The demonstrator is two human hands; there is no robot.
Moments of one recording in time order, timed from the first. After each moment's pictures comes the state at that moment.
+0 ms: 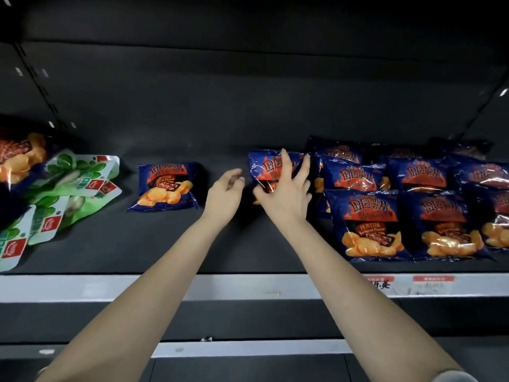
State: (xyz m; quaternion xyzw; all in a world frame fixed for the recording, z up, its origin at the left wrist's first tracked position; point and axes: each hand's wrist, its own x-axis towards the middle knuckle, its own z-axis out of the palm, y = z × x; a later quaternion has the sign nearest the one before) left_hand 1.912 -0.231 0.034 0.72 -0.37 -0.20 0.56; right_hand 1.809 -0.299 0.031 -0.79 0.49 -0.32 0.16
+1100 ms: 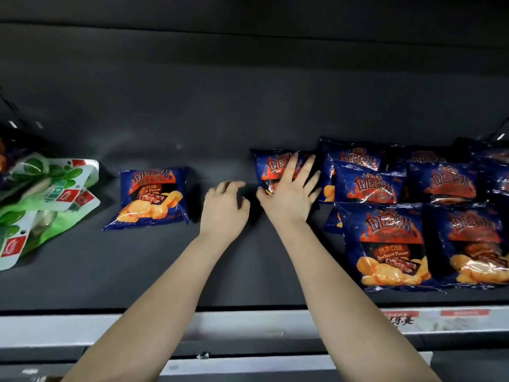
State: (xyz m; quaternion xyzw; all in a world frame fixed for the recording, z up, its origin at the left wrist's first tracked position) left_hand 1.931 -0.263 0.002 0.81 -0.49 -0.01 0.33; right_hand 1.844 -0.357 0.000 -0.79 0.56 -0.24 0.09
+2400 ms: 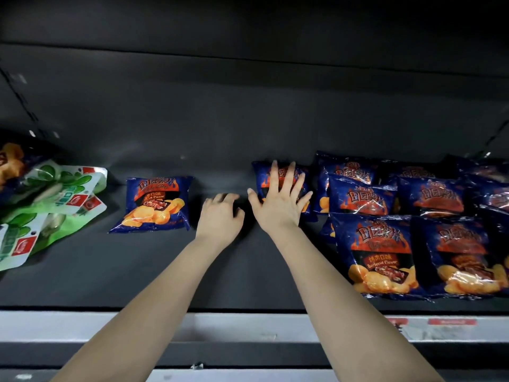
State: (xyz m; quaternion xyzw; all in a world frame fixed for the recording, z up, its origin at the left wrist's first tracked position) left_hand 1.932 -0.257 0.009 0.83 -0.48 -0.05 0.27; right_hand 1.845 -0.349 0.008 -0.83 0.49 -0.23 0.09
